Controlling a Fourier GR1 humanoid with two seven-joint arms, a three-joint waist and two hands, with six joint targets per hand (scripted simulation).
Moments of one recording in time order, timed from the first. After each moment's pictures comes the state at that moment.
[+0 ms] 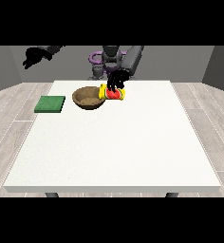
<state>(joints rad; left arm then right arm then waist) -1.10 0.09 -0.44 -0.23 -0.97 0.85 0.02 -0.56 -0.37 -0.27 -1.08 -0.15 0.08 -0.16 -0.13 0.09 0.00</state>
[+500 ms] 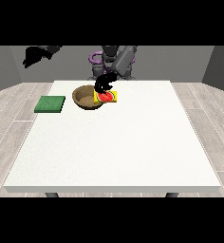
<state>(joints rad) -1.11 0.02 -0.71 -0.20 -1.28 0.75 0.32 -0.66 -0.34 -0.24 -1.01 -0.13 0.08 -0.17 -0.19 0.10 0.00</state>
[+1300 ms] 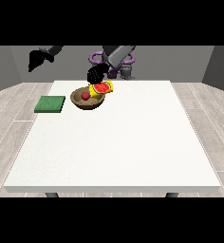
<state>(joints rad) -1.08 0.01 -0.83 -0.41 -1.45 0.43 0.42 -0.58 -0.33 -0.23 -0.94 -0.12 0.12 -0.24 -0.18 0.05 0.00</state>
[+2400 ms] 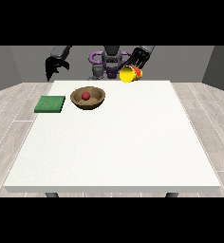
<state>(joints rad) -0.90 0.19 -0.23 -0.74 -0.70 0.52 -0.06 -0.44 -0.25 -0.20 -1.00 -0.10 0.05 -0.21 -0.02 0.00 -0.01</state>
